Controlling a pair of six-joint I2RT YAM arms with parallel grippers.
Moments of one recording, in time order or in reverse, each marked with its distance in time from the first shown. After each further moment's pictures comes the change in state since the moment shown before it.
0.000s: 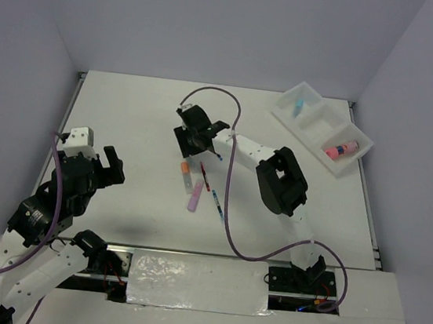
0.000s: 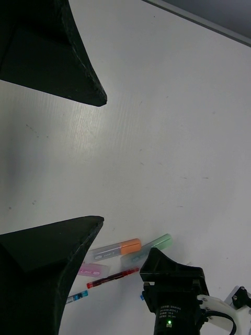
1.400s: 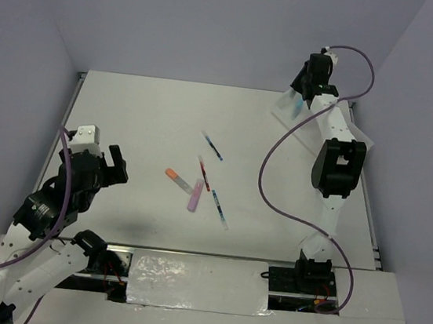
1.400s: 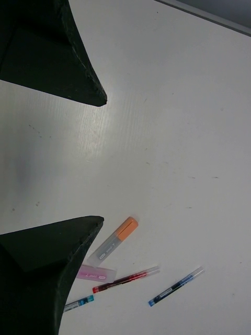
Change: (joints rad) left arm 0.002 0.045 0.000 0.003 0.017 0.002; right arm -0.723 -0.010 0.248 0.149 0.050 0.231
